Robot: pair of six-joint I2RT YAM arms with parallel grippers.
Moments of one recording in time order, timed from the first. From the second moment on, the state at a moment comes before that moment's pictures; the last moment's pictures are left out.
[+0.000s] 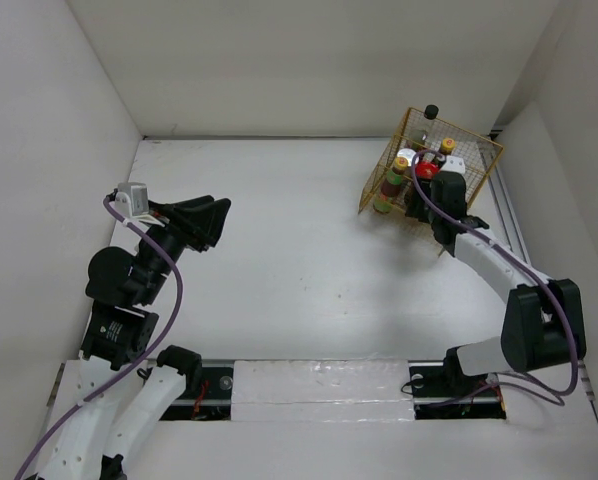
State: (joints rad) left arm -0.34 0.55 0.91 -0.16 0.14 -0.54; right arm 0.17 1.38 0.90 -0.05 0.26 0.27
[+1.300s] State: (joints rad) left arm -0.34 0.59 0.91 -0.16 0.15 -0.54; right arm 0.97 1.24 0.66 0.27 0.04 0.21
